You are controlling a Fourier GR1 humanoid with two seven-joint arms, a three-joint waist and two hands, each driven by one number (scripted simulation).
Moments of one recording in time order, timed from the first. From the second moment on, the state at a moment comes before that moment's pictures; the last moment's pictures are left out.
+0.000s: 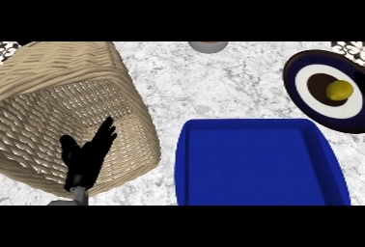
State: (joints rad) left arm 0.01 0.10 -0.07 -1.44 0.11 0.04 0.21; right arm -0.44 -0.48 -0.25 -1.06 0.18 -1.15 0.20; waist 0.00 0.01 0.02
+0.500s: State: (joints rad) left arm 0.03 0.10 -0.07 -1.46 0.10 0.06 0.22; right arm -0.17 -0.32 -0.41 -1.20 -0.18 -0.75 -0.32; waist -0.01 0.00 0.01
